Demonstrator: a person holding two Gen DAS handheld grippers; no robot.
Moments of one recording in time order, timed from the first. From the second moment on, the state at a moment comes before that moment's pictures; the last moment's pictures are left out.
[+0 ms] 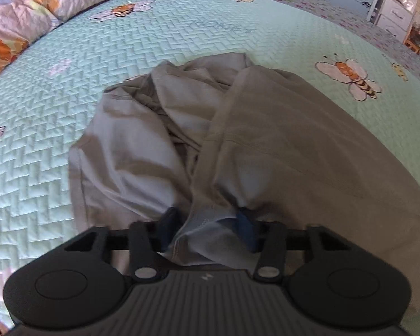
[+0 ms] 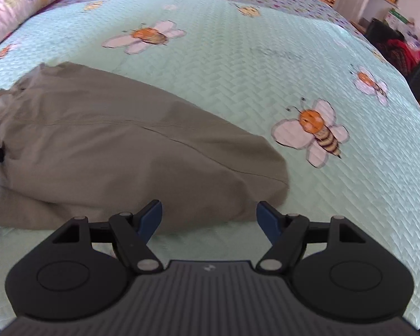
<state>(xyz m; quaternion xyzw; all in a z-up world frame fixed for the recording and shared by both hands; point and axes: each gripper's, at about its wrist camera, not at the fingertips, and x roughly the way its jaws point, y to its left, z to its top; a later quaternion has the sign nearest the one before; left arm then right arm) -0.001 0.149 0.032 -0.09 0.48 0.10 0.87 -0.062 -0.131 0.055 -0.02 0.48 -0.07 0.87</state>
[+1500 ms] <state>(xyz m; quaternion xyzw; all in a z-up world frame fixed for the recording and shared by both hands) -0.145 -0.018 0.056 -0.02 0.48 -0.15 0.86 -0.167 -0.368 0.039 0.02 0.45 -0.18 0.88</state>
